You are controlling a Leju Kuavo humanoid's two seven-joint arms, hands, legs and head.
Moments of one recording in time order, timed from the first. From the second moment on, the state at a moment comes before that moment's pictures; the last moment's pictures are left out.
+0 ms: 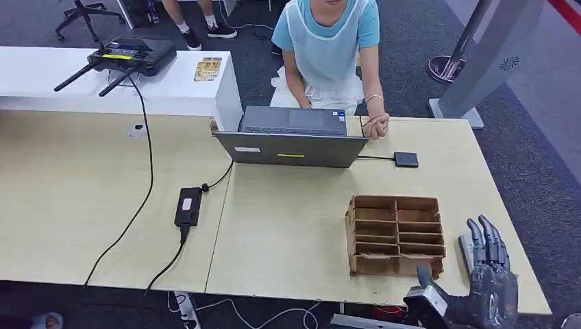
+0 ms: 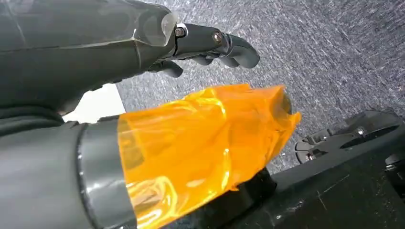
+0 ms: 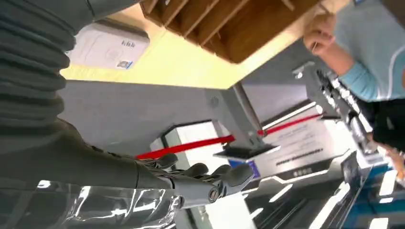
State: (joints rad) left arm -0.10 -0.20 0.39 -0.20 -0.95 0.11 0.19; right arm 0.38 -0.36 0.14 -1.83 1.02 -0.60 -0.05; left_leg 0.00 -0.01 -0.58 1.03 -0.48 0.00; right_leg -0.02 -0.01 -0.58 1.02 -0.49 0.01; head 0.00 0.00
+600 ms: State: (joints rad) left arm -0.10 -0.20 0.39 -0.20 -0.98 0.09 0.19; right arm 0.36 -0.50 0.18 -1.82 0.79 -0.47 -0.13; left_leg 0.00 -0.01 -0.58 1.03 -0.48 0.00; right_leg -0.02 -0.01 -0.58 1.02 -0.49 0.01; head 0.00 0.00
